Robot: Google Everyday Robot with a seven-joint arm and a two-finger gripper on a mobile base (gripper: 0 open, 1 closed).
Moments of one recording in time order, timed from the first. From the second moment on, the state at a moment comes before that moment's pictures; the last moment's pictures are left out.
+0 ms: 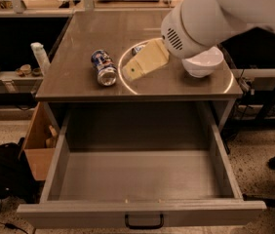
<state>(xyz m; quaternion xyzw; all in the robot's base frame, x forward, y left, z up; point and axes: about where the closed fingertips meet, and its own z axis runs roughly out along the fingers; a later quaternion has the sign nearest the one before) 0.532 -0.057 0.986 -0.33 0.86 0.04 0.38</state>
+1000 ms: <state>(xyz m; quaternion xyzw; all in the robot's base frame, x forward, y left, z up) 0.590 -0.010 0.960 -0.34 0.85 0.20 0.36</state>
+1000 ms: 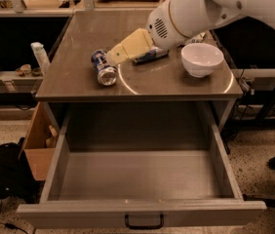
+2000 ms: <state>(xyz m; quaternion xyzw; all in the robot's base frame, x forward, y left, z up) 0.614 0.005 0.953 -0.34 0.84 0.21 0.37</state>
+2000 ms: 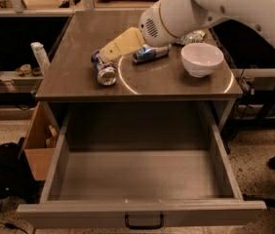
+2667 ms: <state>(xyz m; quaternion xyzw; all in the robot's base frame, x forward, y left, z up) 0.637 0.013 0.941 -0.33 0.84 0.20 0.37</state>
